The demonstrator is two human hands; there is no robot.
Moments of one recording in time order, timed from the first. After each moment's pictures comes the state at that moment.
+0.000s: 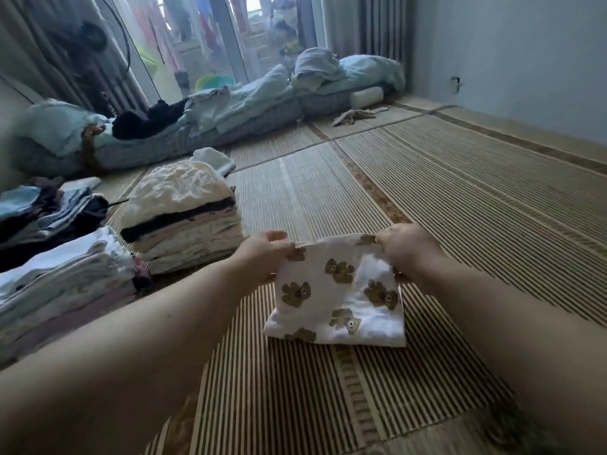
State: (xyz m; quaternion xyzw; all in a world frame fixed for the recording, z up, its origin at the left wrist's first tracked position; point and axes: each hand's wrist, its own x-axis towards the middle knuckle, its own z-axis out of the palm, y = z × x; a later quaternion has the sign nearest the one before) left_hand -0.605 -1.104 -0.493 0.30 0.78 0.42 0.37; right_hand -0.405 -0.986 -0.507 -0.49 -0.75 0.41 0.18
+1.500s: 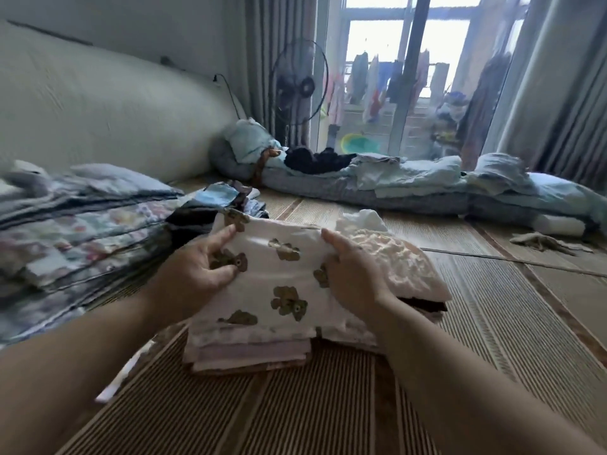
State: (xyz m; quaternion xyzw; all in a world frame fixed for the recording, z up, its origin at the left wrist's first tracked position) left_hand -0.876 -1.384 -0.415 0.30 0.80 0.52 0.01; right_hand -0.778 -1.159 -0.413 -0.13 -0.93 0.28 0.23
